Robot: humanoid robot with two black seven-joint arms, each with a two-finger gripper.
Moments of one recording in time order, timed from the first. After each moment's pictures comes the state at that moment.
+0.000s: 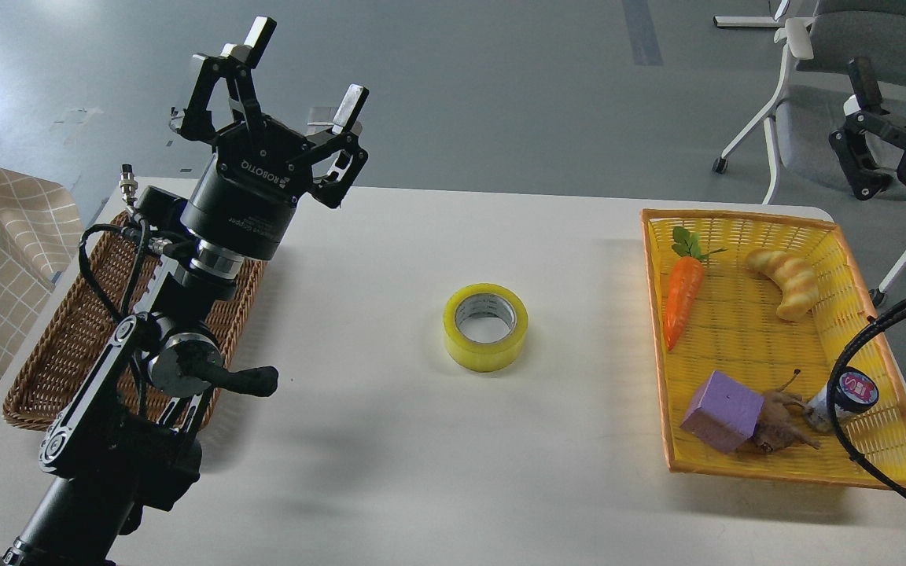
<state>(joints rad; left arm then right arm) -0.25 0.08 -1.39 -1.51 0.73 -0.49 -0.32 0.14 -0.23 1.73 1.64 -0.61 0.49 0.06</state>
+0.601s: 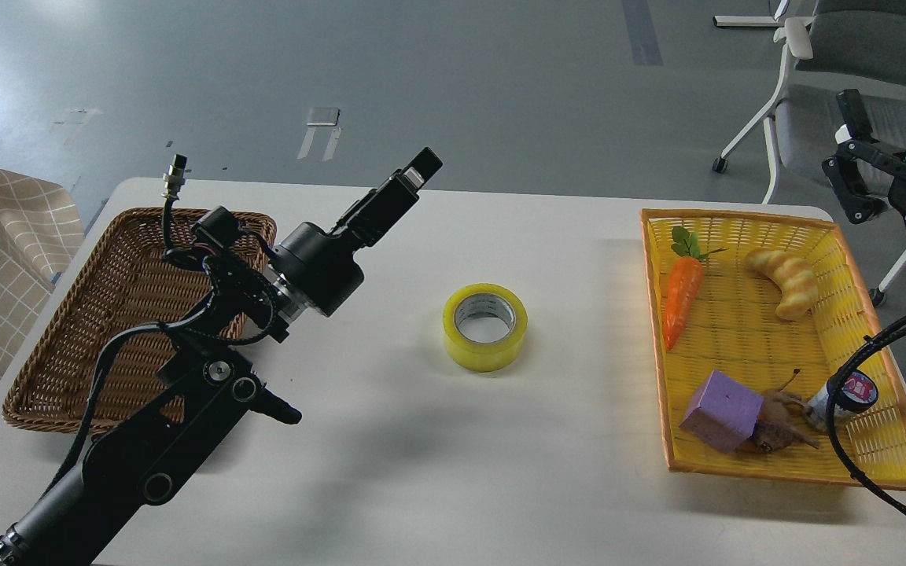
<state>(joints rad) -0.27 0.20 -1.07 -1.50 1.74 -0.03 -0.24 0.12 -0.23 1.73 1.63 -0.61 0.49 0.06</state>
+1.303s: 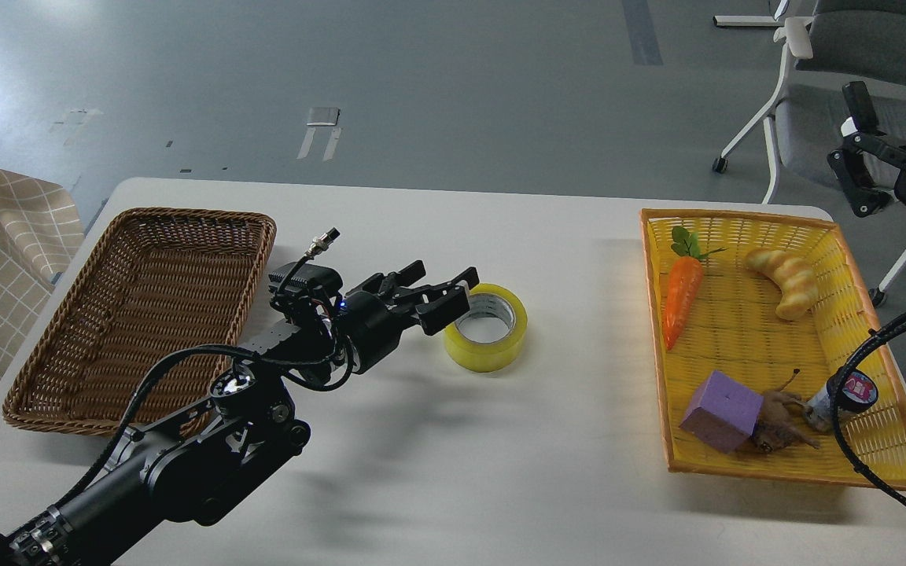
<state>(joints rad) -0.36 0.18 -0.87 -1.27 2.04 -0.03 -0.10 0.14 -0.23 1.74 1.62 -0.61 0.49 0.06</state>
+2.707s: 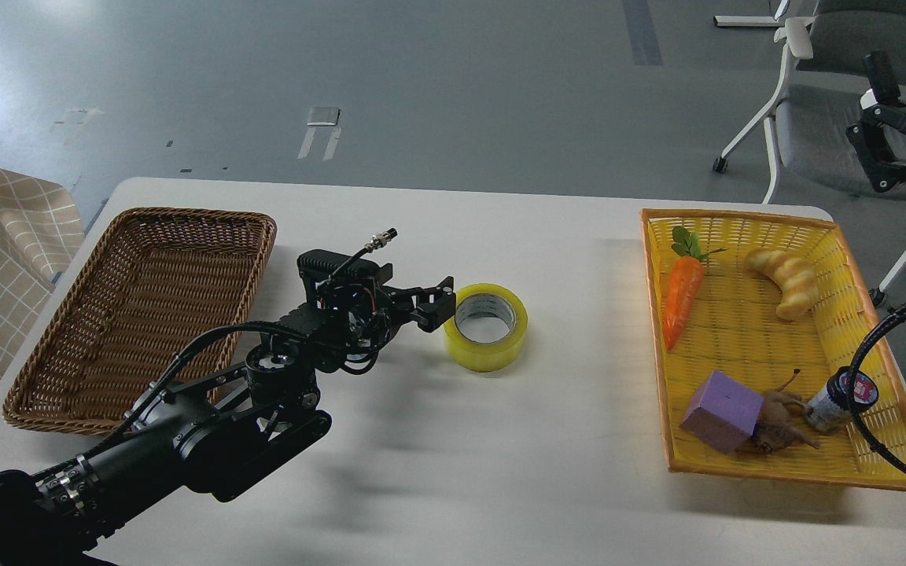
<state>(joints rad) -0.50 0.18 -0.68 -1.21 2.08 -0.11 0.27 0.19 -0.27 1.75 1.61 -0.61 0.49 0.06</state>
